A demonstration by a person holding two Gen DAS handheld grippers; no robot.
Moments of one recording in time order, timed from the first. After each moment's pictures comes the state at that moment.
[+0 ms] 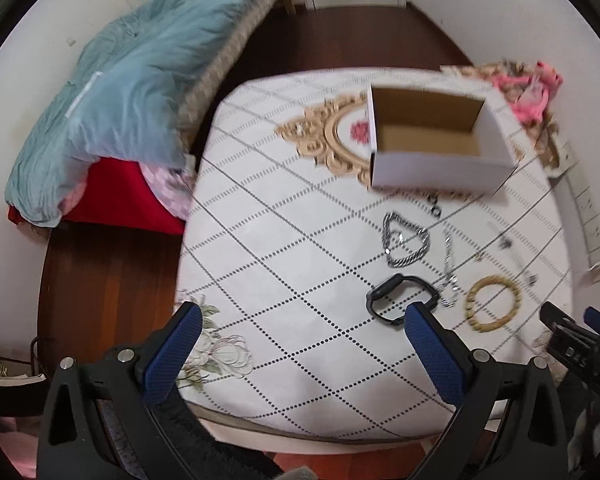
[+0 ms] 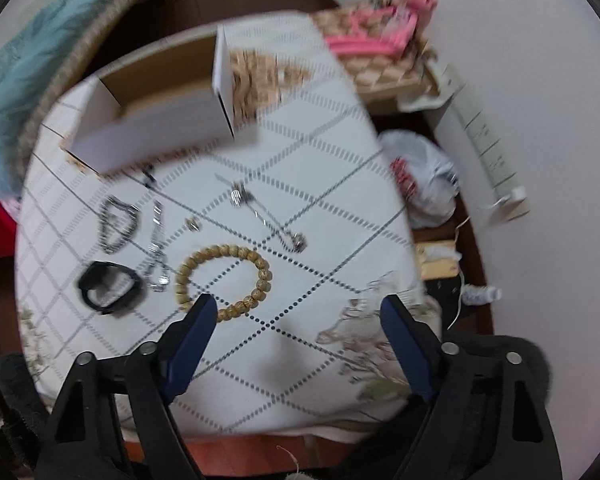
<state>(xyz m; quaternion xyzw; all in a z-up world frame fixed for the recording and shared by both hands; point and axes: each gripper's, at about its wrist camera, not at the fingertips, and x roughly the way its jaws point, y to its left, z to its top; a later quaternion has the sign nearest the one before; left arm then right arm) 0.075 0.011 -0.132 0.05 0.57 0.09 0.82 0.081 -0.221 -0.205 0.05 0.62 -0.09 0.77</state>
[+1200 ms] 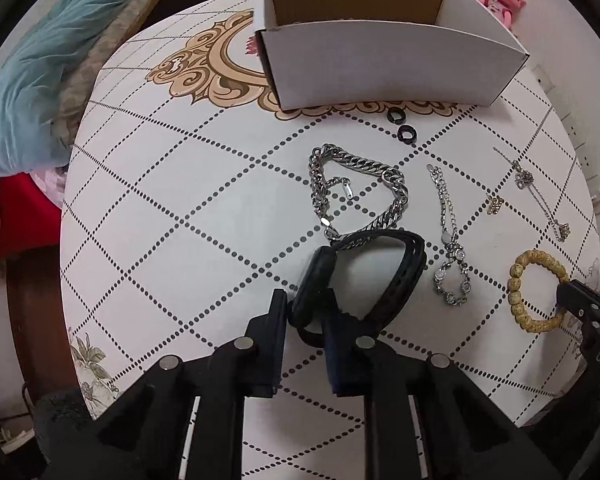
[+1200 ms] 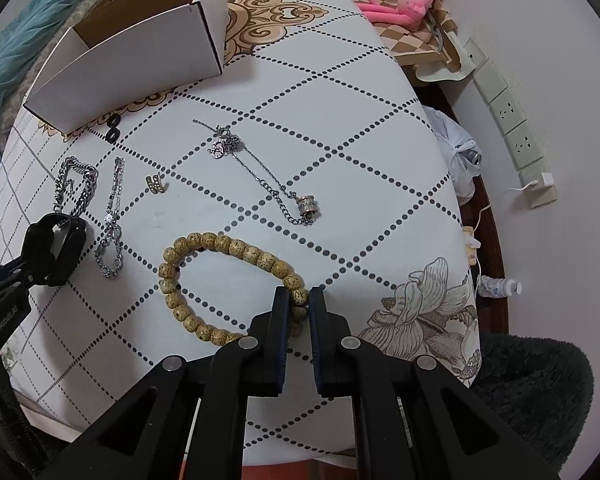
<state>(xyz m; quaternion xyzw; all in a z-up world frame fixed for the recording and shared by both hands) 0.112 -0.007 -0.251 0.07 0.63 -0.04 0.77 0.085 -0.224 -0.266 0.04 0.65 -0.07 0.76</state>
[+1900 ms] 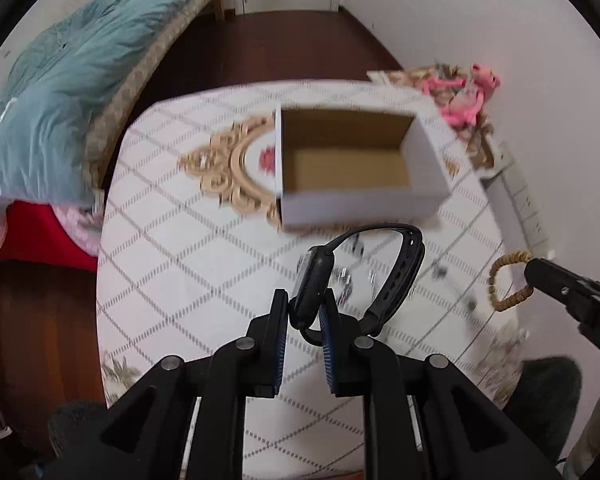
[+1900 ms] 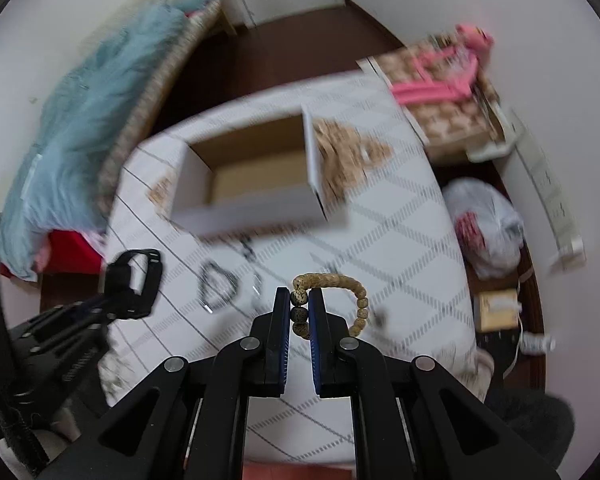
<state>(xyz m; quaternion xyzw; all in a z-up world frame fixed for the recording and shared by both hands) 0.131 0.001 -0.131 0.00 0.55 -0.06 0.83 0.120 -0.213 -0.123 0.12 0.55 0.05 0.83</state>
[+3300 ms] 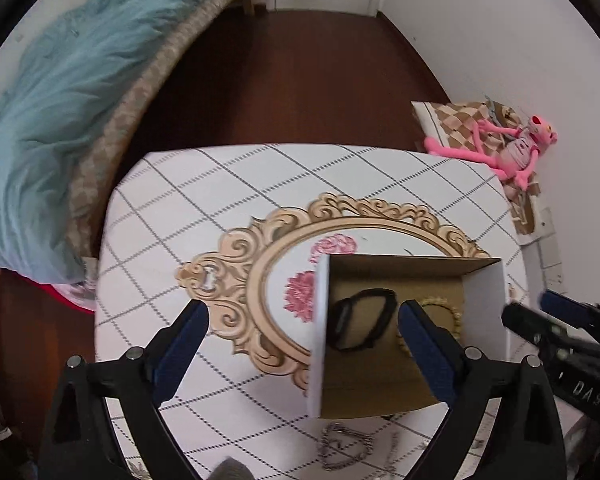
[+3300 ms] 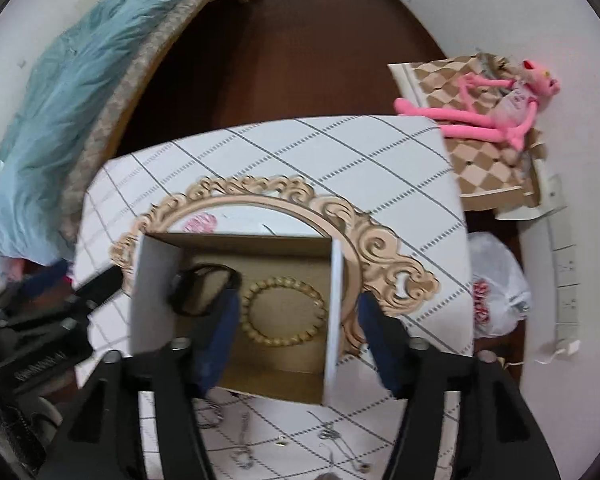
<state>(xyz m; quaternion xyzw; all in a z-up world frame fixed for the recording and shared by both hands) 0.289 0.016 -0.151 -0.02 0.56 -0.01 0.83 0.309 -0.187 -0.168 0.03 0.61 0.04 0.79</state>
